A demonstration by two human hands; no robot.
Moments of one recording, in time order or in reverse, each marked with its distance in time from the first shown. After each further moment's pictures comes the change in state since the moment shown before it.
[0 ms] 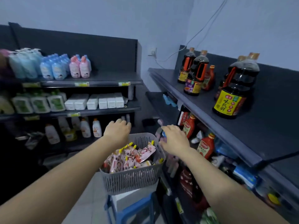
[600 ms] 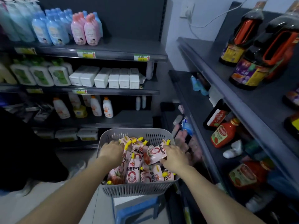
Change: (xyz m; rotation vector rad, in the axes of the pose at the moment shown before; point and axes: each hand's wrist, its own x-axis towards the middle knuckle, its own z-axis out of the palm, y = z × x) left_hand 0.083 -0.020 0.208 -0.125 -0.450 -0.236; right_hand 0.140 0.033 0.173 0.051 -0.399 -0.019
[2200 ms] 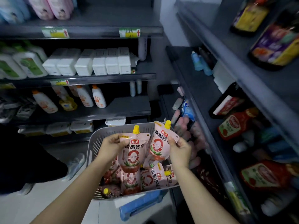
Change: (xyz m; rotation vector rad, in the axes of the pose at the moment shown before) left_hand 0.042 0.013 -0.008 -1.752 0.021 -0.217; right_hand 0.061 0.004 0.045 1.289 0.534 0.470
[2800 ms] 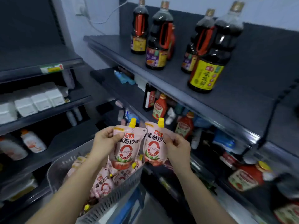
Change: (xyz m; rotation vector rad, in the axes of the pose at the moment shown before) left_hand -0.104 0.087 0.068 0.008 -0.493 0.237; right_hand -0.159 -0.073 -0.134 0.073 0.438 -0.213
